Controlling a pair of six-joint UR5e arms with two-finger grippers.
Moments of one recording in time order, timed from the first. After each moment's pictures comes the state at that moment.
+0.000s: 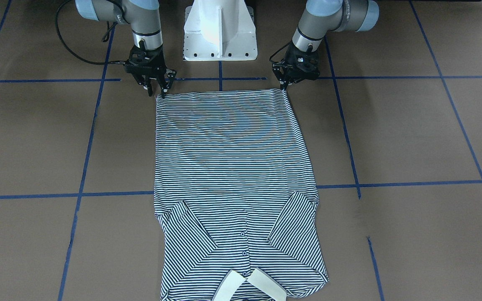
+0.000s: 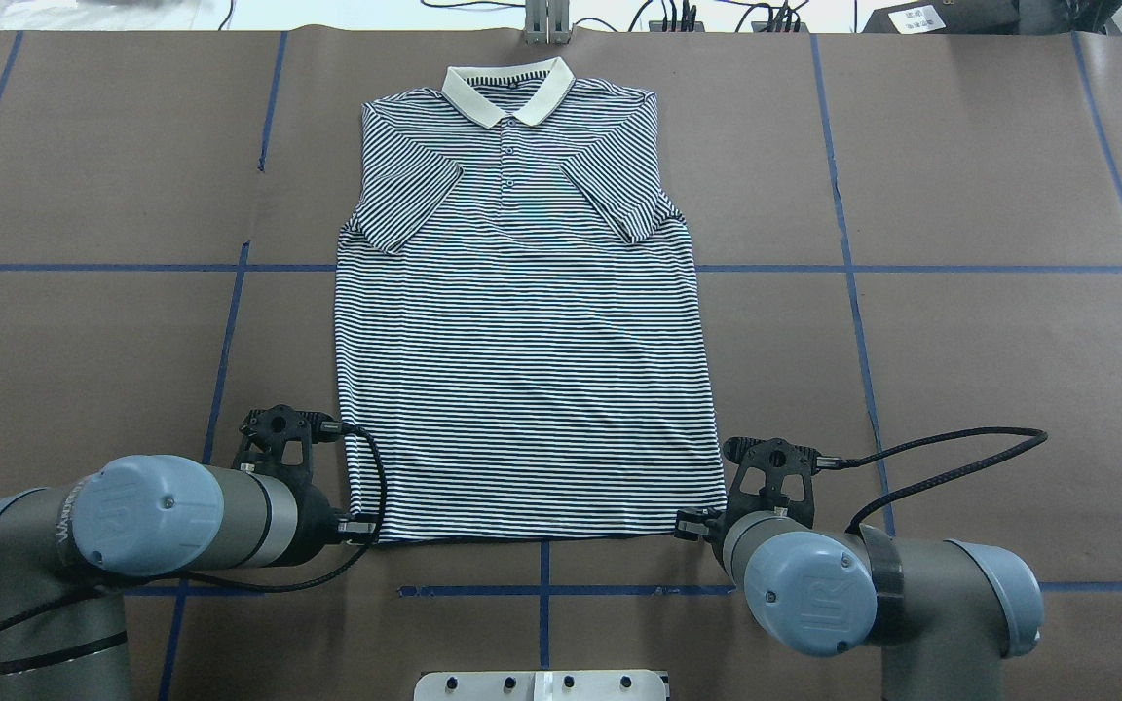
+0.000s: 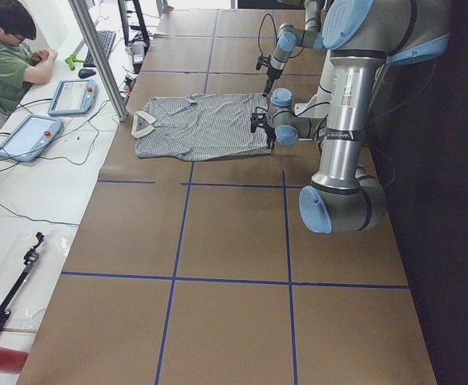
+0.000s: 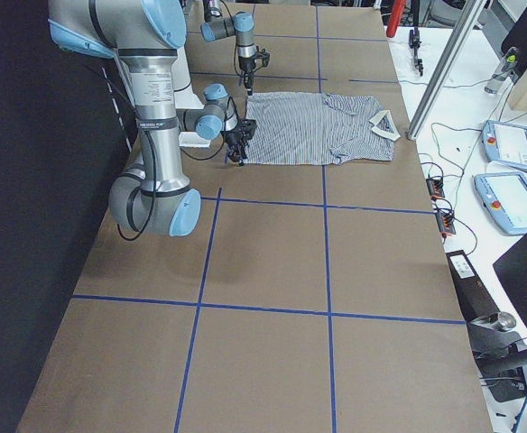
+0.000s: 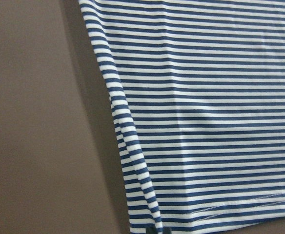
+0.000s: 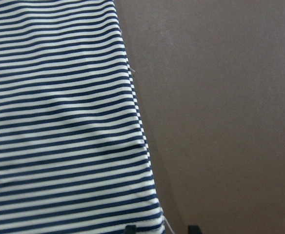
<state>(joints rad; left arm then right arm) -0.29 -1.75 -1.98 -1.95 -1.72 -1.32 0.16 -1.33 2.00 -1.51 1.40 1.64</state>
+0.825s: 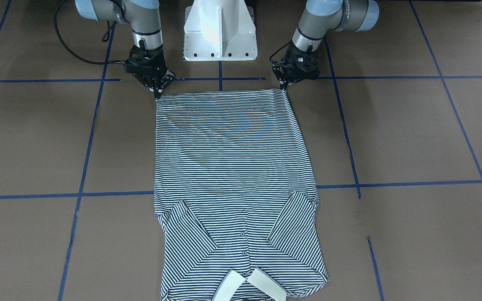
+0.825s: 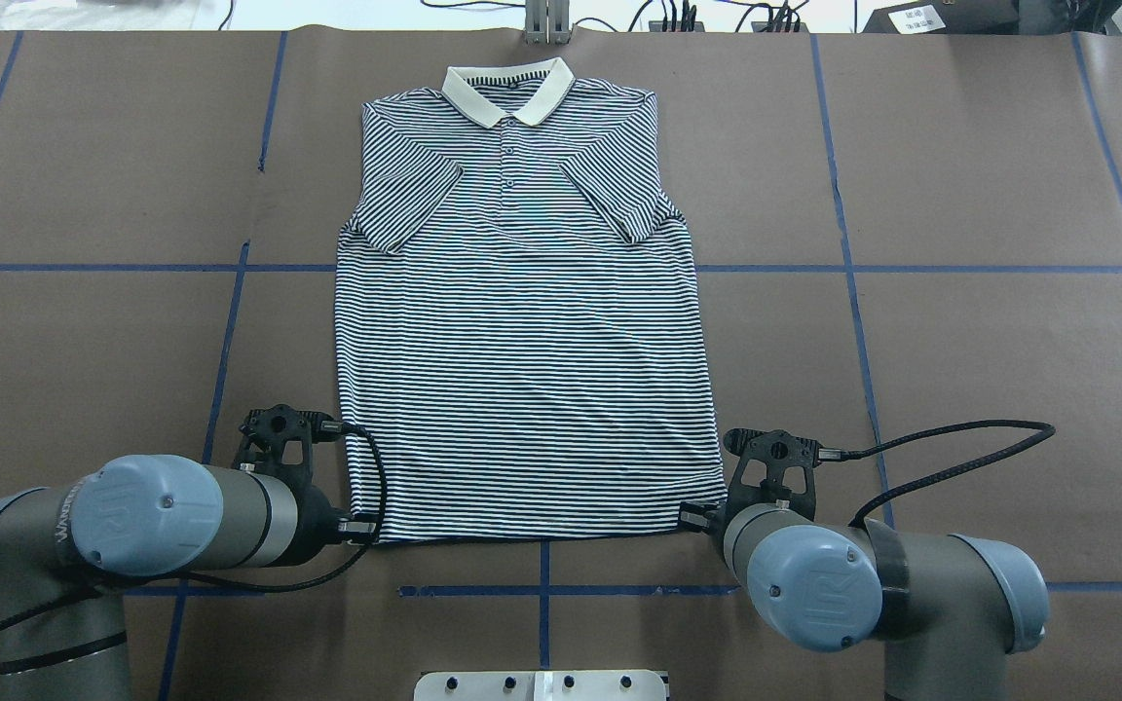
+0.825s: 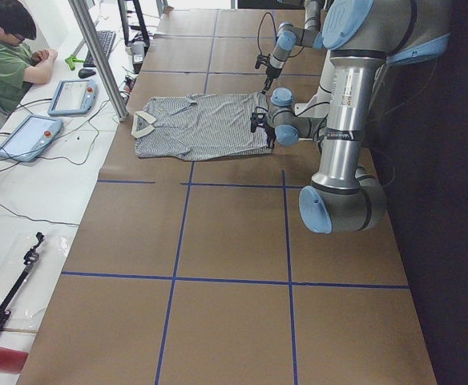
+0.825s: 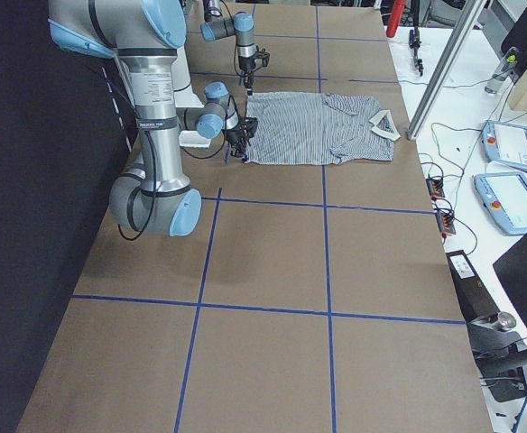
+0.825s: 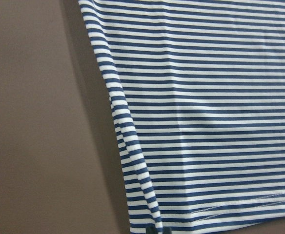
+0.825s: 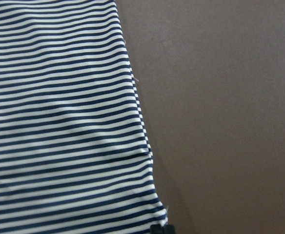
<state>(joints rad) -0.29 -1.75 -1.99 -1.95 -1.72 -1.32 0.17 -1.33 2.02 -1.51 1.39 1.63</state>
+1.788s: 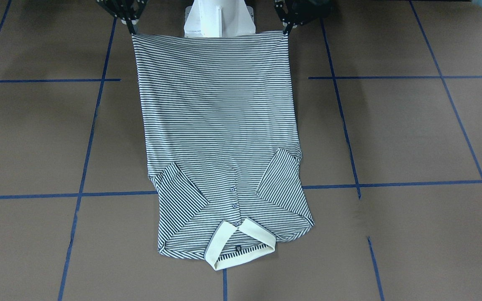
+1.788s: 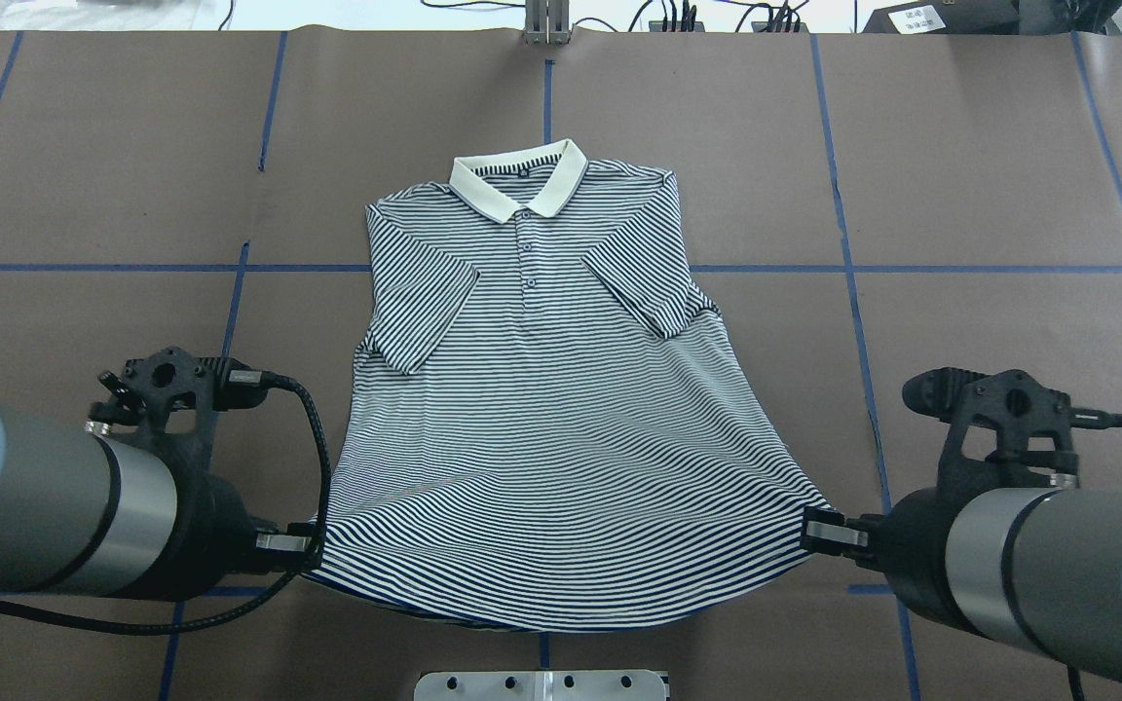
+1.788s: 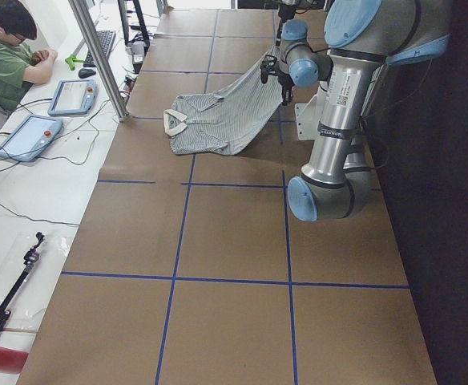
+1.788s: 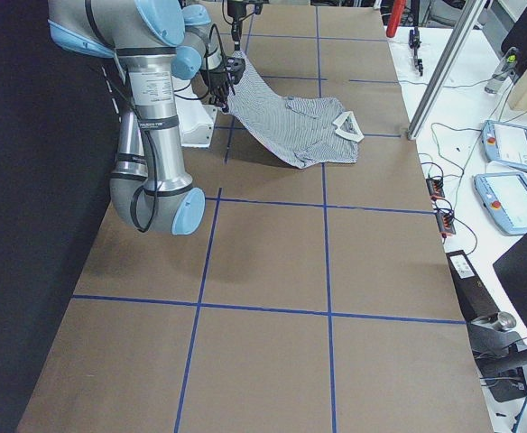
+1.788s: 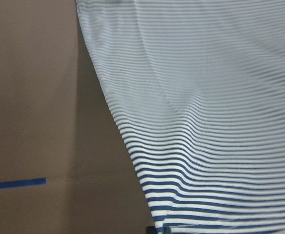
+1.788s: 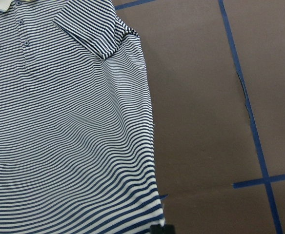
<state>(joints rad) -0.39 -1.97 -2.50 -1.18 -1.91 -1.31 0.24 -1.28 2.67 -2.10 1.60 1.61</state>
